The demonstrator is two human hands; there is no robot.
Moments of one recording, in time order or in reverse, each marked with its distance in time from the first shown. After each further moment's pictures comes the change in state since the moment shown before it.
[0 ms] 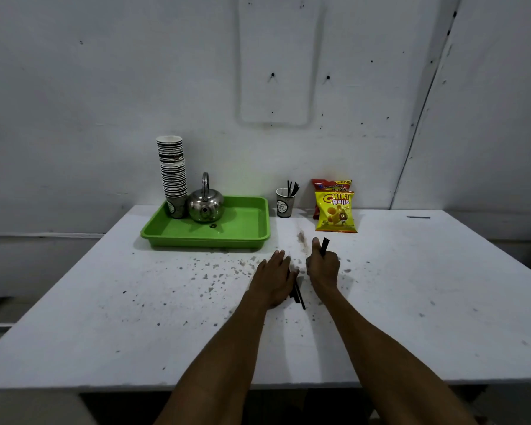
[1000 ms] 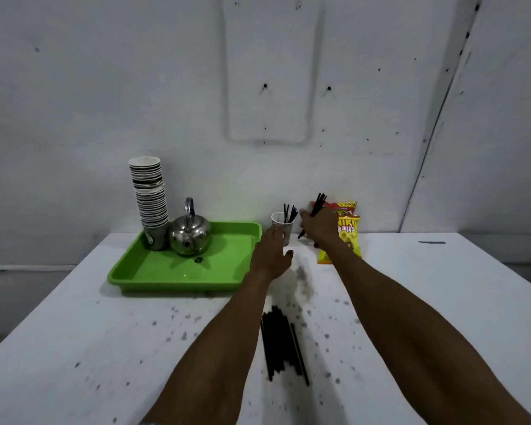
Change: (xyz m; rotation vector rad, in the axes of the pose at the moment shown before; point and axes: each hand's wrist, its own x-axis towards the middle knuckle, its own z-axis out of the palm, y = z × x) left_hand 0.167 -0.020 -0.046 -0.208 0.223 -0.001; right_hand 0.180 -0.105 0.056 -0.379 -0.099 -0.234
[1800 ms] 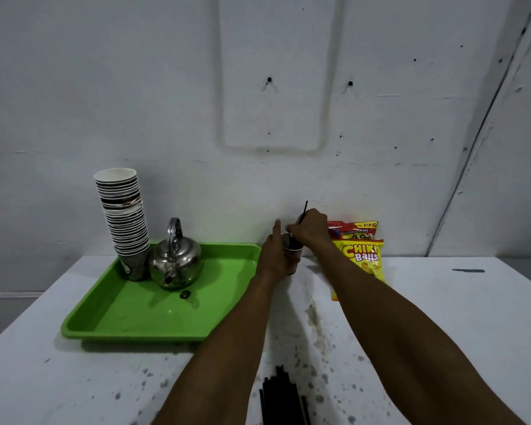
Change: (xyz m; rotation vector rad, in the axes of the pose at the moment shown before) left_hand 0.109 -0.044 0.039 -0.267 0.024 -0.190; right_hand 0.100 -0.002 0.070 -0.188 -0.147 -0.029
